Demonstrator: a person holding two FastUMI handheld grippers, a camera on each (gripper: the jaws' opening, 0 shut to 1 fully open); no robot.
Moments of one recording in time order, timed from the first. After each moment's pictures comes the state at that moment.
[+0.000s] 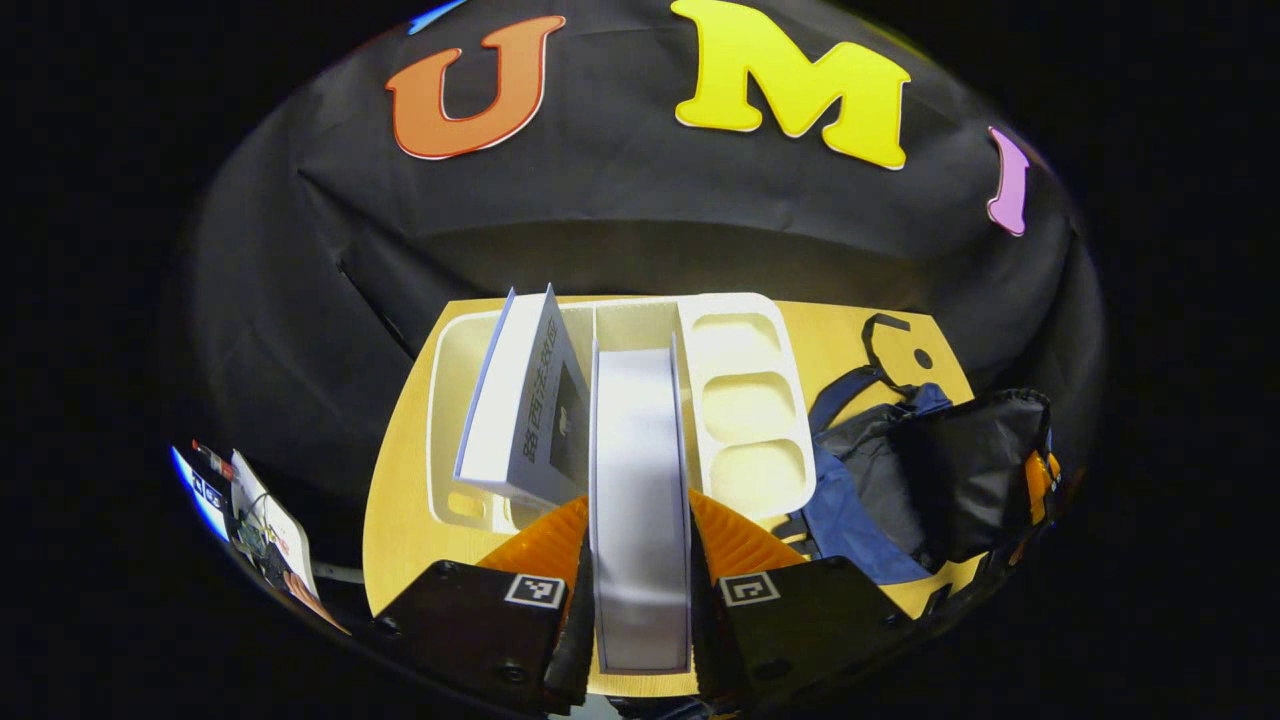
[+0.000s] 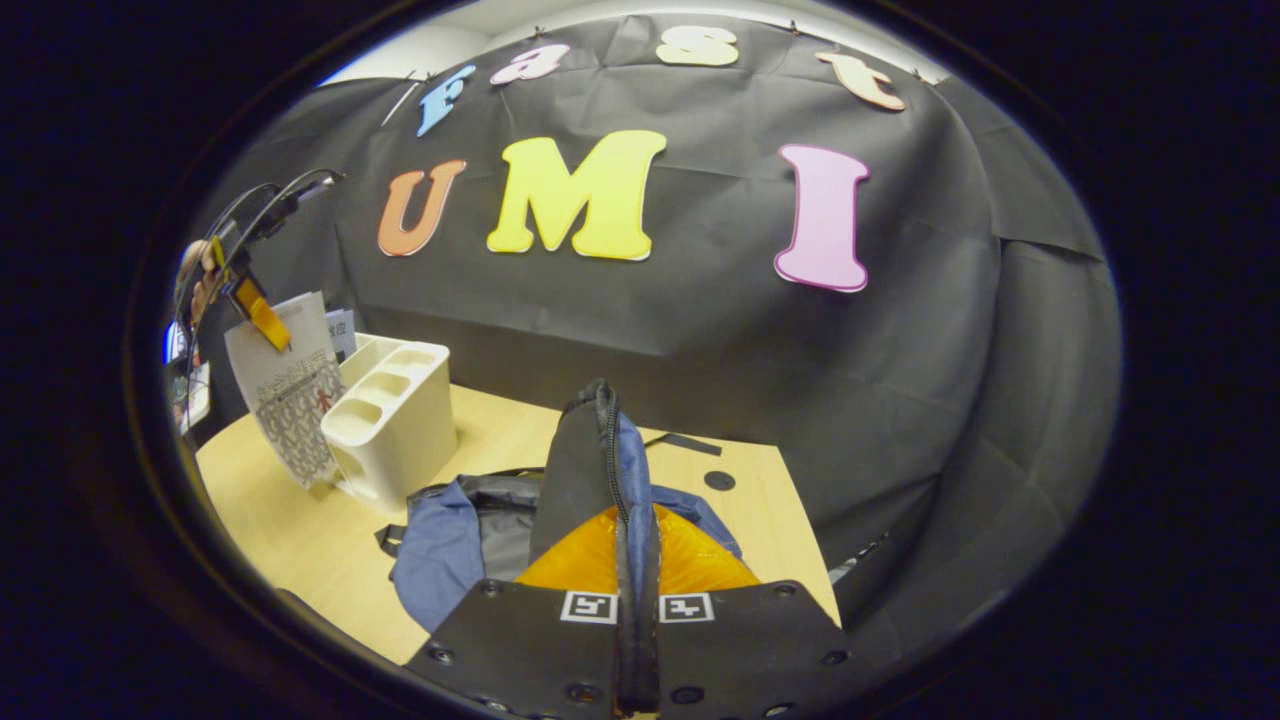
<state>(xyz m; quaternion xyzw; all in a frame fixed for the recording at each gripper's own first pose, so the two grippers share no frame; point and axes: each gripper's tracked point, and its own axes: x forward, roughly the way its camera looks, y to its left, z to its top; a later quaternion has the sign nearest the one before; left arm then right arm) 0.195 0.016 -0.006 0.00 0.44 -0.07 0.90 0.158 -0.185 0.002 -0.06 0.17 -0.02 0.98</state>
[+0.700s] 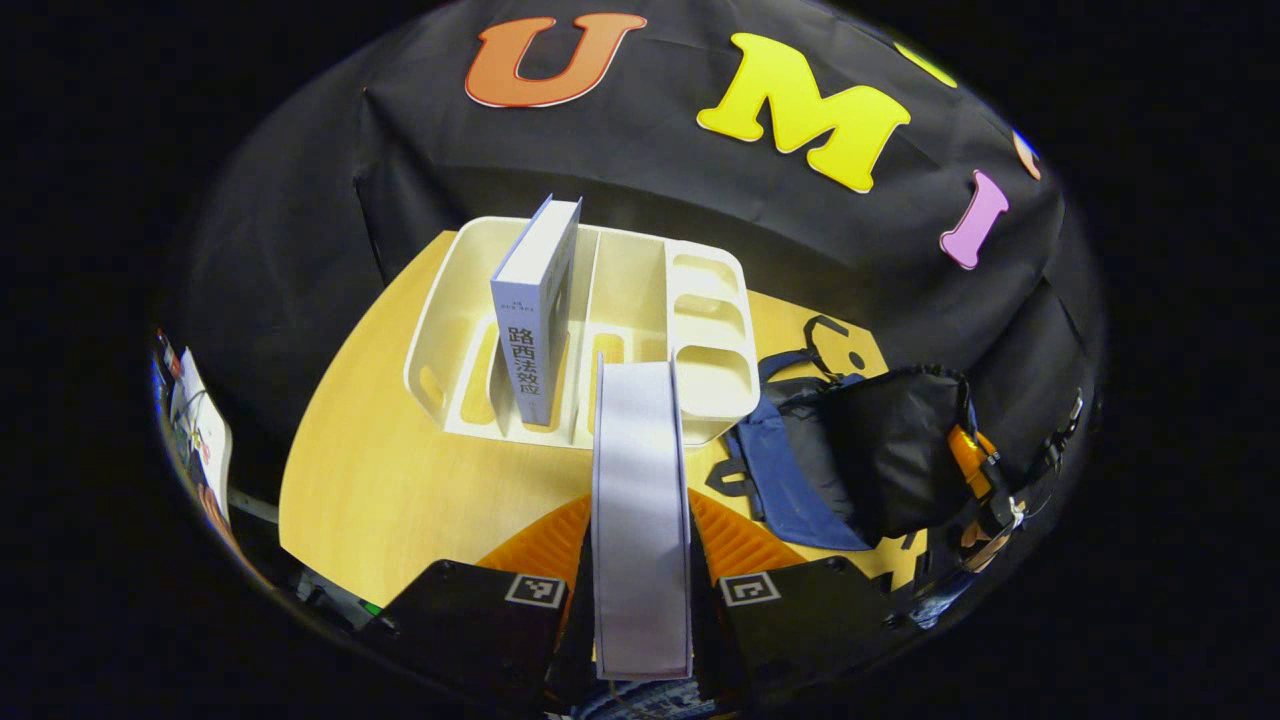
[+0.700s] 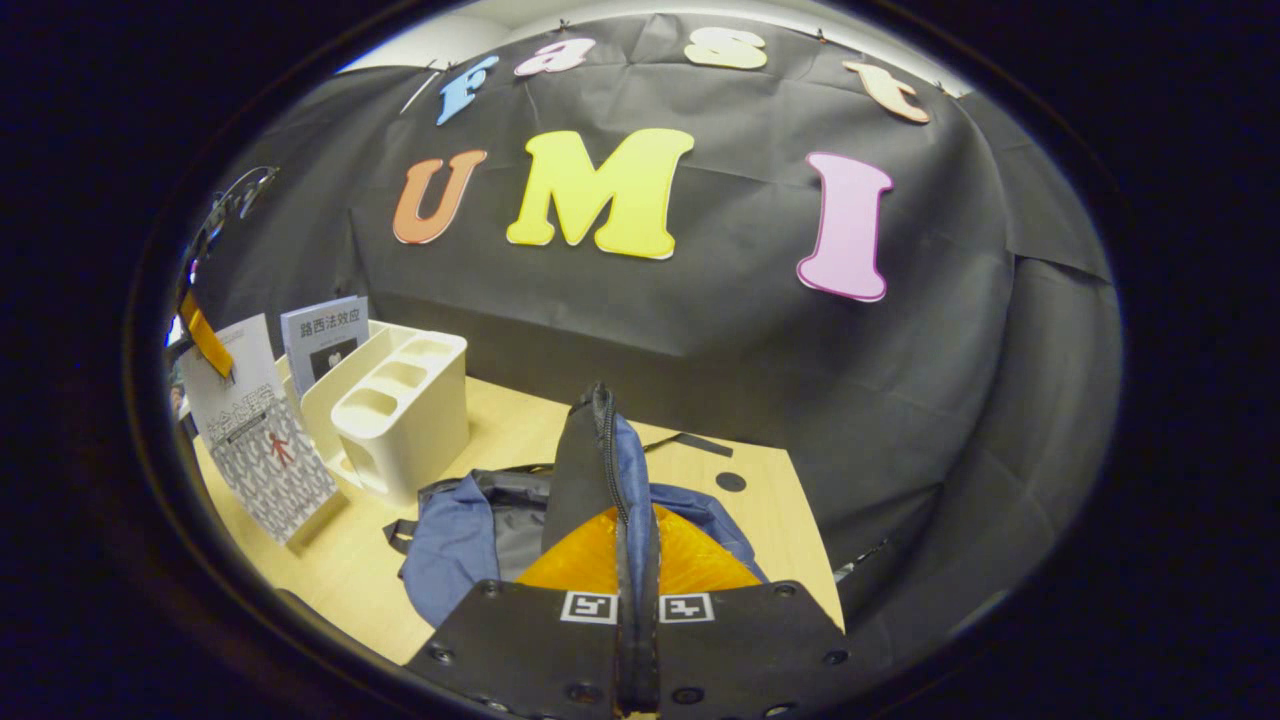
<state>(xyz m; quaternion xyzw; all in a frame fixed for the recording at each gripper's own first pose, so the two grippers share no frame) 0.093 0.009 -0.024 -0.14 0.44 -0.11 0.88 0.158 -0.164 0.004 -0.08 0.18 -0.01 0.98</state>
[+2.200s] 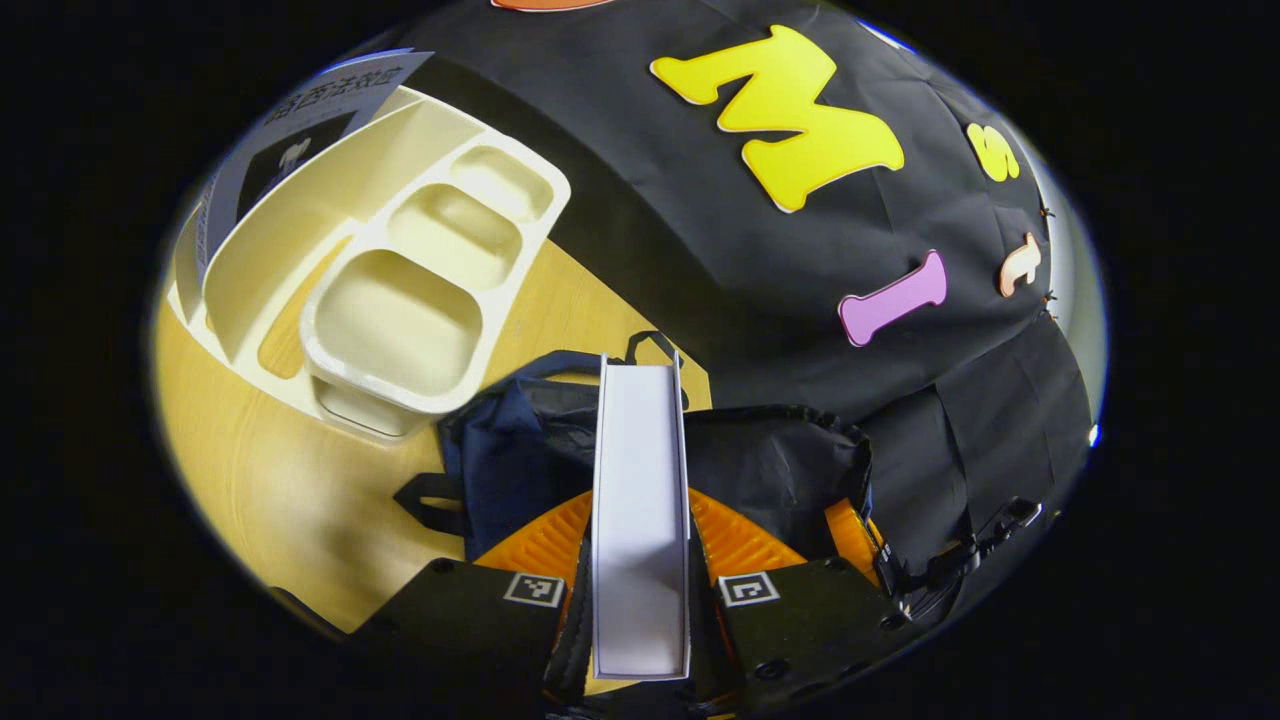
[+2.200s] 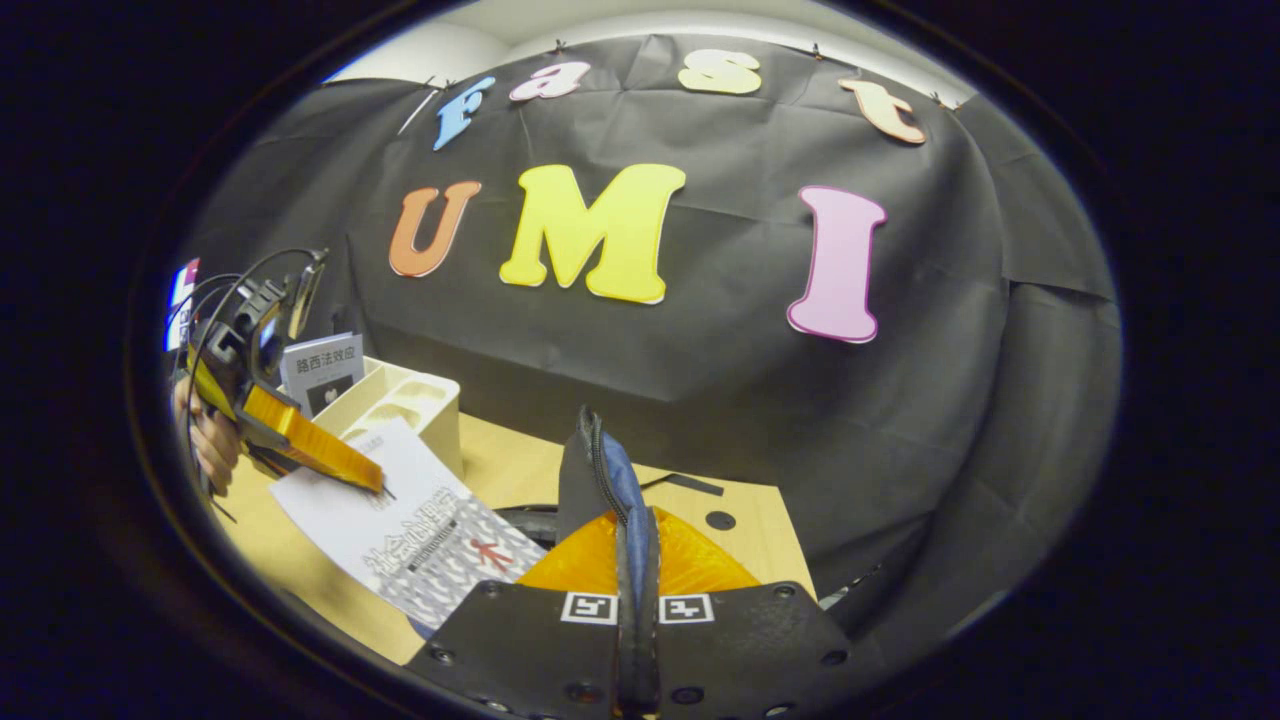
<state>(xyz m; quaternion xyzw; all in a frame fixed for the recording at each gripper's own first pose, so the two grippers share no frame) 0.160 -0.230 -0.041 -0.38 0.40 -0.27 0.79 0.169 -0.168 0.048 -0.08 0.13 -0.01 0.99</state>
